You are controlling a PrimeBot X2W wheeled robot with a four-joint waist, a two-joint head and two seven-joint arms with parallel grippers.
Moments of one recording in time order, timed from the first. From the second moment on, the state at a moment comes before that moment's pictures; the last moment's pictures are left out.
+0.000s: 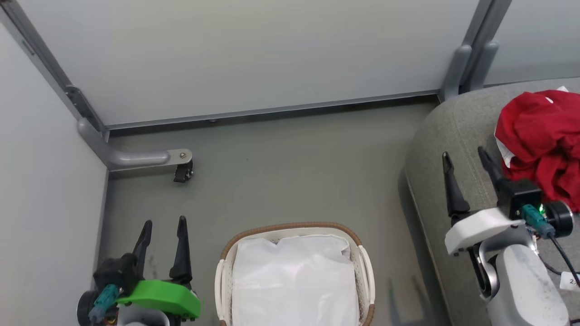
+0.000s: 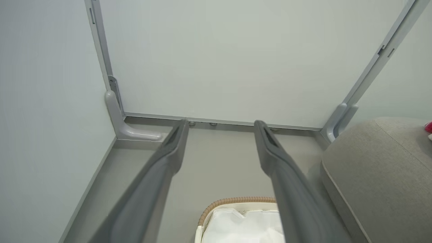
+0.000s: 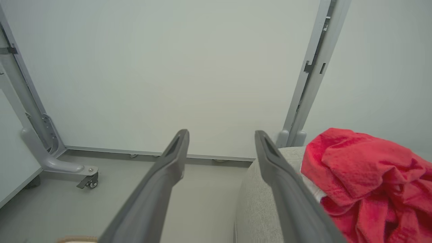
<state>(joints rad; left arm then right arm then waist) -0.09 0.05 -0.10 0.35 -0.31 -0.11 -0.26 -0.31 -0.05 -0.09 0.36 0.00 0.13 -0.26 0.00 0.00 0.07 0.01</state>
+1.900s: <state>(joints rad) 0.01 0.05 -0.05 0.36 -0.56 -0.11 -0.19 -0.09 -0.04 -0.01 0.38 0.45 0.13 -0.19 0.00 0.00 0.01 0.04</state>
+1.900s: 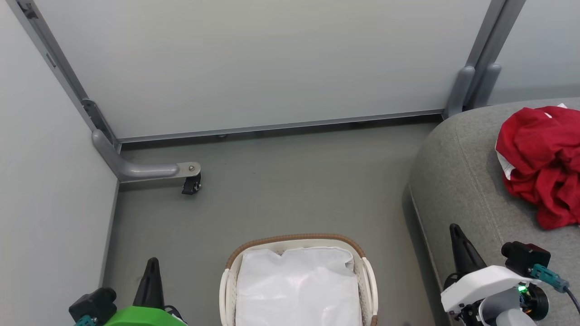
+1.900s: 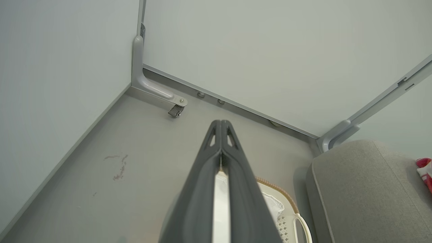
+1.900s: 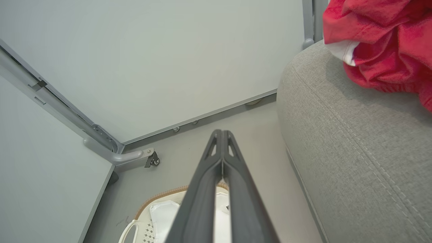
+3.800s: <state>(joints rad) -0.06 0.05 0.06 0.29 -1.24 -0.12 0.01 -0.09 -0.04 -0.08 0.29 1.20 0.13 0.01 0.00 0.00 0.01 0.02</state>
